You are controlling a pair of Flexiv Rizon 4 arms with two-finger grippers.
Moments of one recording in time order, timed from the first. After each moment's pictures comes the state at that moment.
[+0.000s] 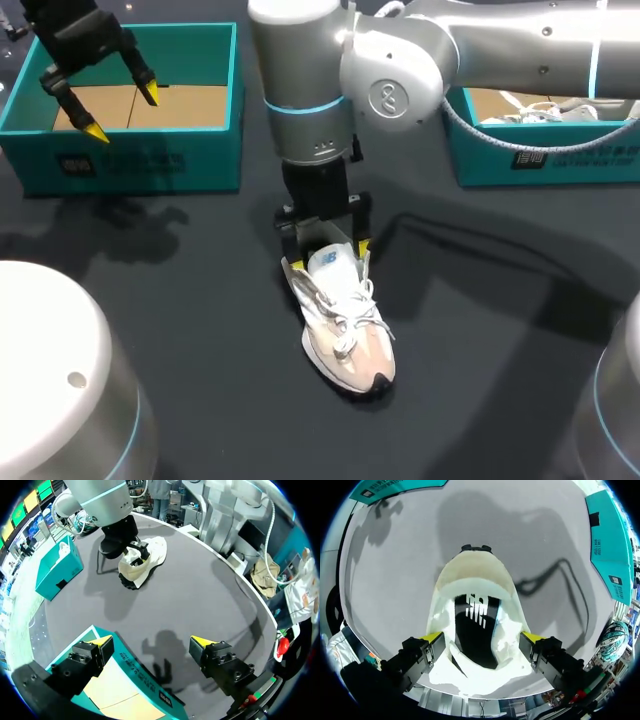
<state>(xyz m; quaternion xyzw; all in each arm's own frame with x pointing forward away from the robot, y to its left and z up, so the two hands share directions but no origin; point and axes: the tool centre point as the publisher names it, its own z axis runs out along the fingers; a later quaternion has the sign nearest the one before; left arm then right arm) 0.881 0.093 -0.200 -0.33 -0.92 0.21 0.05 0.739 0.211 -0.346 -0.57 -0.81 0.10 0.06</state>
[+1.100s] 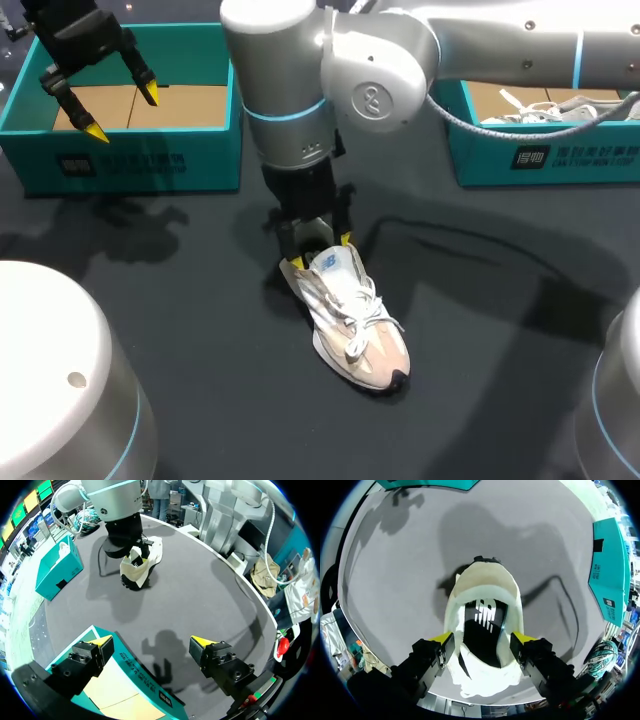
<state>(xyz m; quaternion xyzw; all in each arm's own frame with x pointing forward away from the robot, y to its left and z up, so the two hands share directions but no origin) 0.881 0.093 -0.200 -0.33 -0.92 0.21 0.05 0.743 0.223 -0.338 -0.51 -0.86 0.08 0.02</state>
